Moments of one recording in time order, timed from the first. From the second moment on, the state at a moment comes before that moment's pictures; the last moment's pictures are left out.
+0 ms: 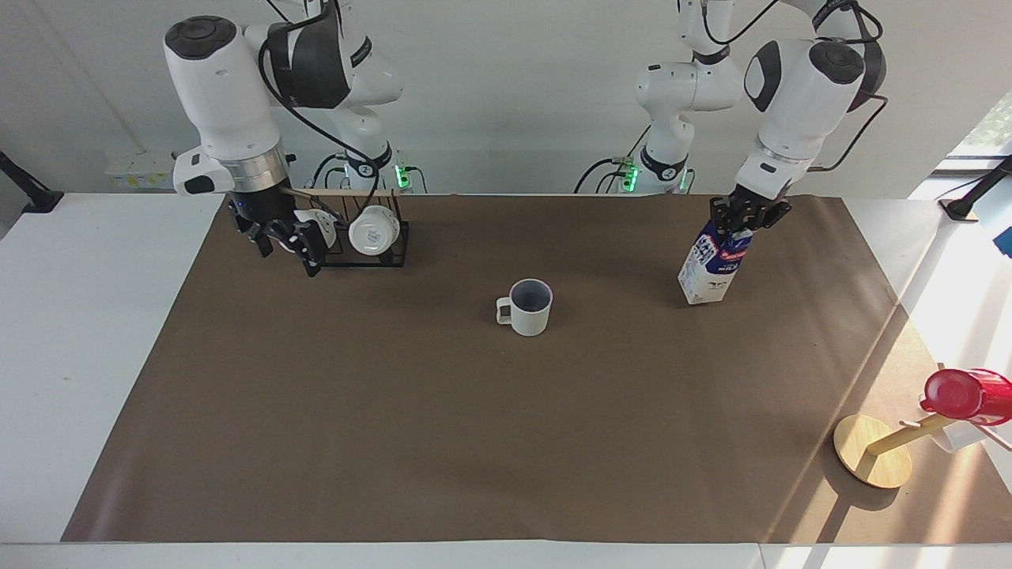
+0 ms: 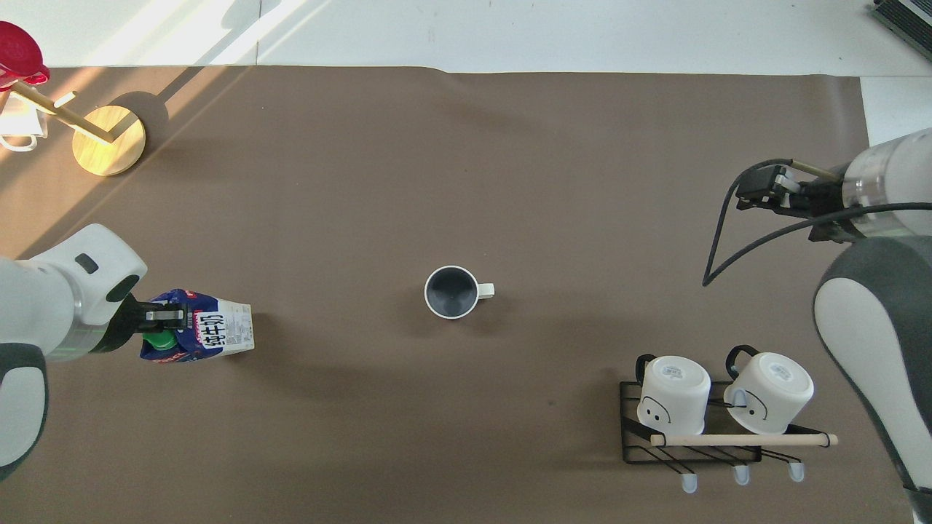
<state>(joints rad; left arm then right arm) -0.13 -0.27 -0.04 -2.18 -0.02 1.93 -0.17 0.06 -0.02 -0.02 -1.75 -0.05 1.86 0.46</state>
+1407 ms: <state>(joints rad) -0.47 -0.04 -0.05 -2.03 -0.02 2.07 -0.62 0.06 -0.04 -0.02 -1.59 -0.05 1.59 0.23</state>
